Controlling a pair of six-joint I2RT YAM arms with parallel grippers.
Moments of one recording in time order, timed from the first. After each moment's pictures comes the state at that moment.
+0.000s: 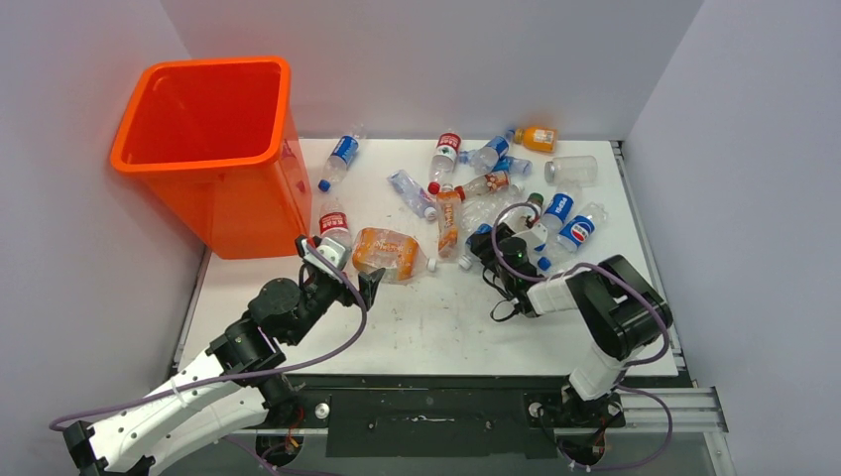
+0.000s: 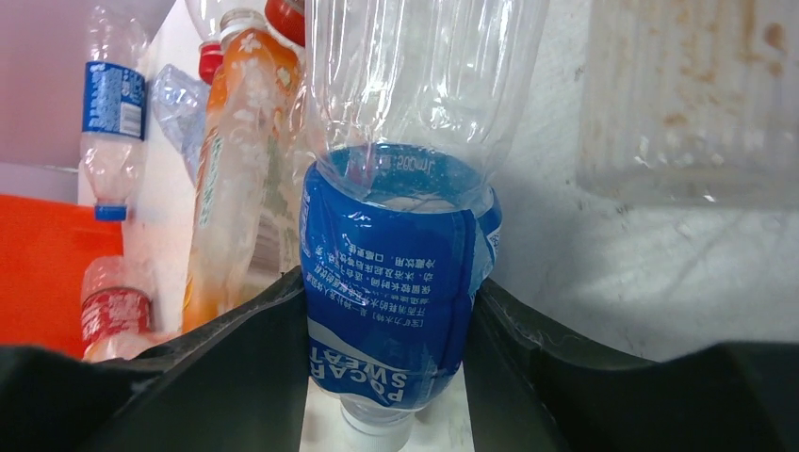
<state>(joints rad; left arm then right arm) -0.91 0.59 0.61 -0.09 -0.34 -0.02 0.47 1.71 0.53 0.74 0.30 0.96</state>
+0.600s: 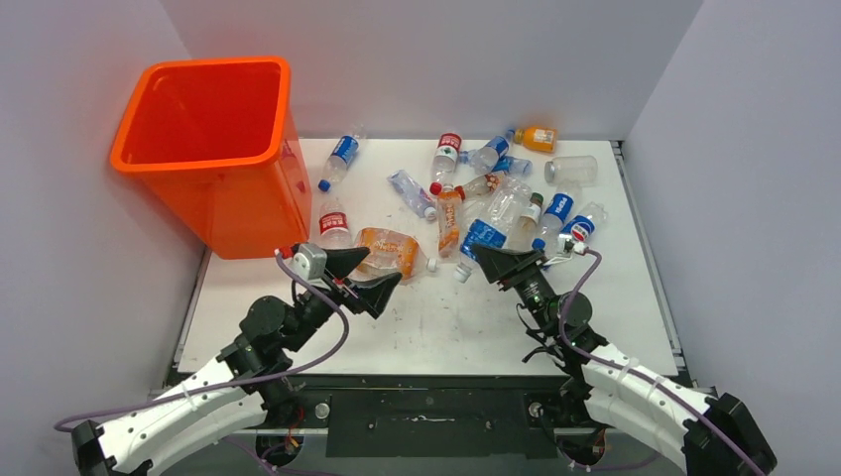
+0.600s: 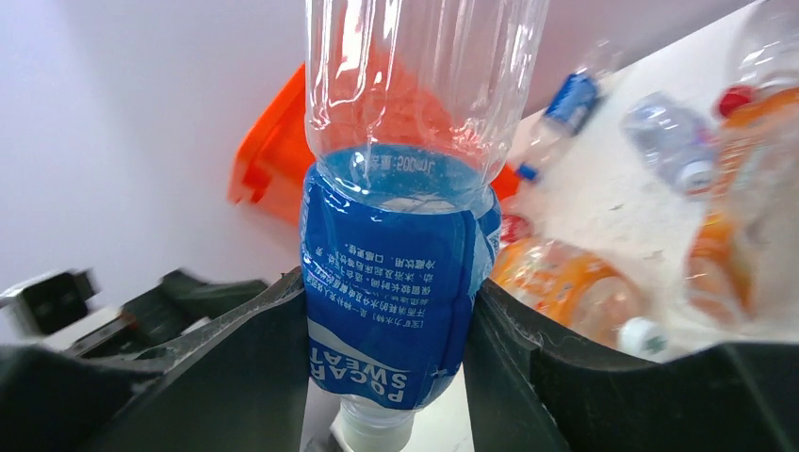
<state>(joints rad) -0.92 0.51 0.48 0.20 -0.23 -0.25 0.62 0.79 0.20 0.82 0.10 0.94</state>
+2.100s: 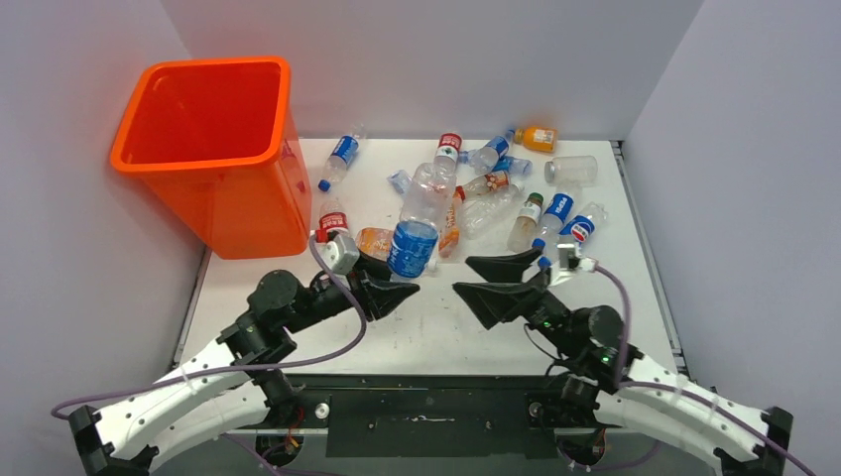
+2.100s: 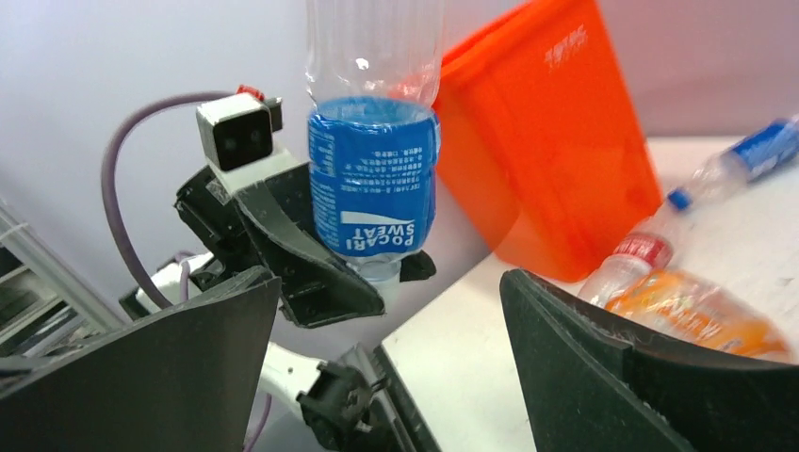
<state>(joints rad) -0.92 0.70 0.60 0.24 0.26 -0.39 1.00 0.62 0.39 0.63 0.03 0.66</state>
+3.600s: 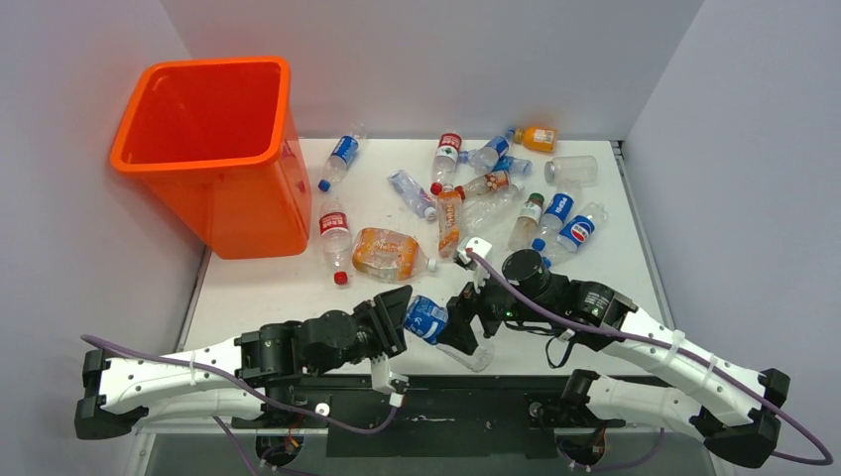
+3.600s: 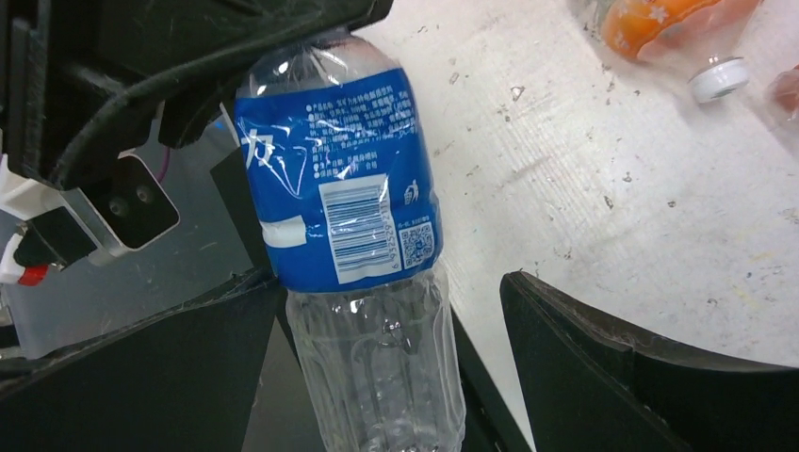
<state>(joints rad) -1.37 0.75 0.67 -0.32 -0.35 1.75 1.00 0.92 1.00 -0.67 -0.23 0.24</state>
